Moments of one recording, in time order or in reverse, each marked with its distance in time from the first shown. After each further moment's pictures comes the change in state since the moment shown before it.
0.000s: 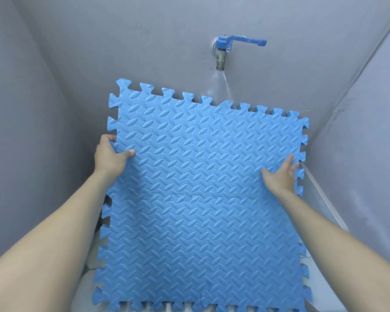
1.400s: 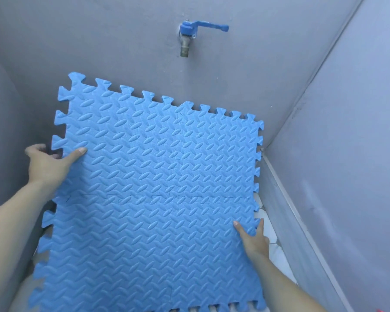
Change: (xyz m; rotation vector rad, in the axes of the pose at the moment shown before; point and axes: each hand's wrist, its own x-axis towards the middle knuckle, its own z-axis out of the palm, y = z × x) left_hand 0.003 -0.028 0.010 -0.105 0.091 -0.123; right_hand -0.076 0.145 -0.002 0.033 -0.157 0.510
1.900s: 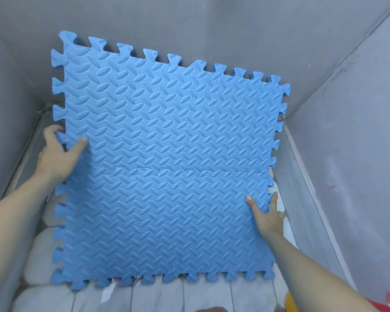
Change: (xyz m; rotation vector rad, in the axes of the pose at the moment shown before) left_hand -0.002 -0.046 0.006 0.245 -0.157 -0.021; right_hand -0.015 -0.016 -0.023 -0.140 0.067 -0.004
